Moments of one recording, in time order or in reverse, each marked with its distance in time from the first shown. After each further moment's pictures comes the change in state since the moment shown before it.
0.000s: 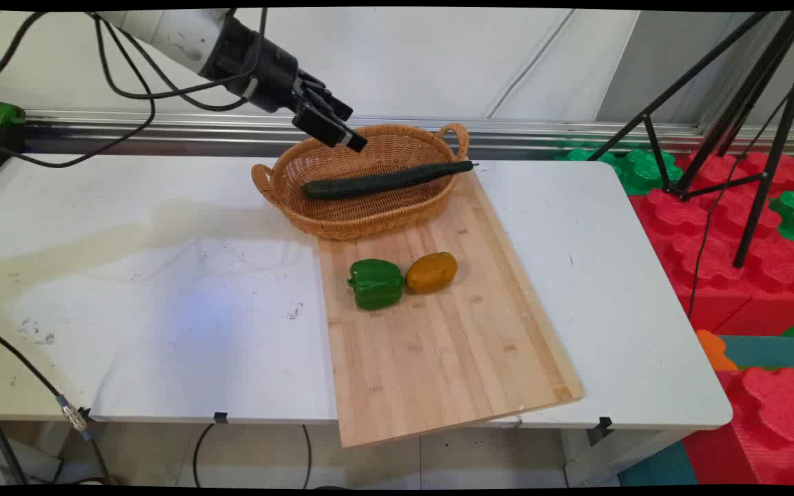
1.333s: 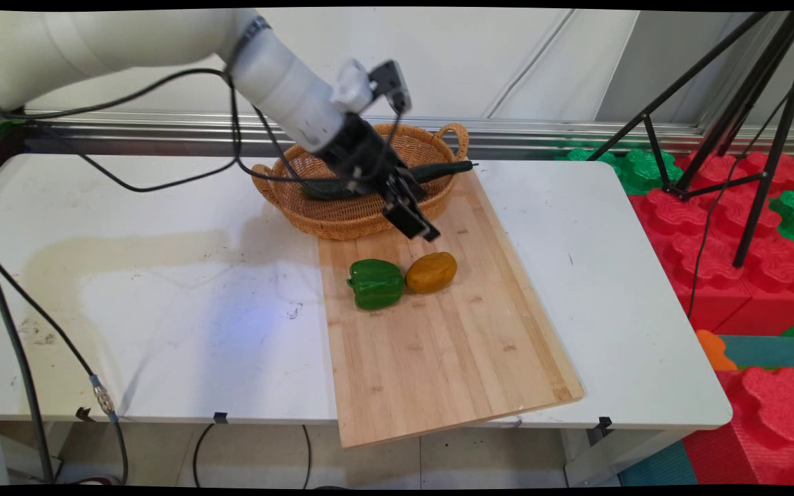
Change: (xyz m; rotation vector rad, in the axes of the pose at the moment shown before) arm 0.019 0.066 0.144 -0.097 -0.174 0.112
